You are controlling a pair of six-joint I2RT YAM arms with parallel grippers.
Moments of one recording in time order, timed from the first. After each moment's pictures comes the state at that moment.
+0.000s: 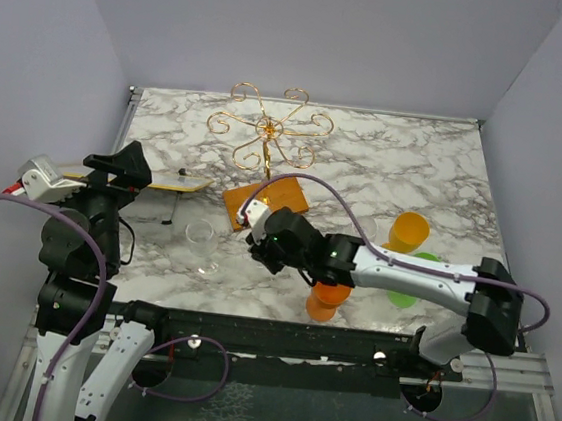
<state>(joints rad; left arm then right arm) -0.18 0.45 0.99 -0.38 -0.46 -0.62 1.19 1.60 1.17 -0.25 0.11 0.02</state>
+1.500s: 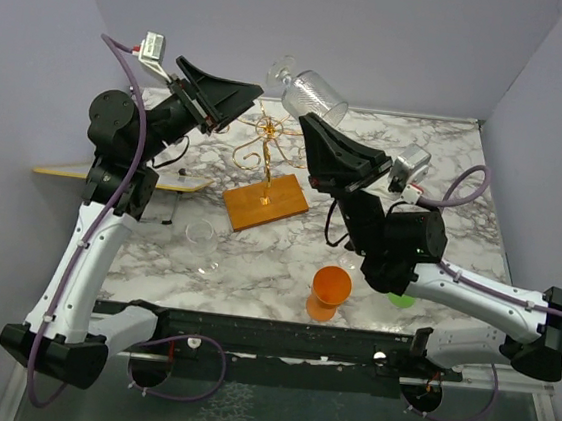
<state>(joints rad) -0.21 1.07 1.34 0.04 0.58 -1.16 1.19 1.25 1.15 0.95 0.33 -0.24</state>
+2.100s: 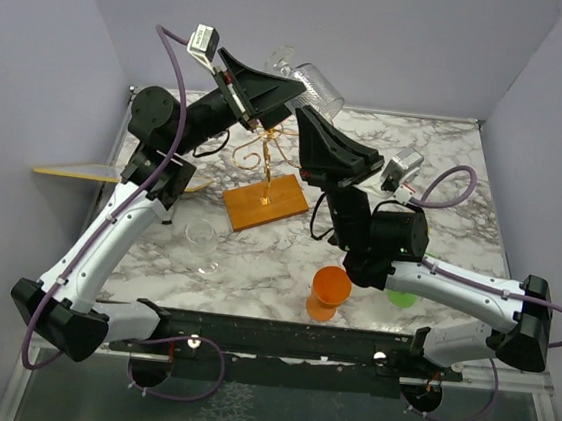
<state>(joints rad) -0.46 1.21 1.40 0.30 0.55 -1.34 1.19 1.35 1.17 1.17 0.38 -0.24</state>
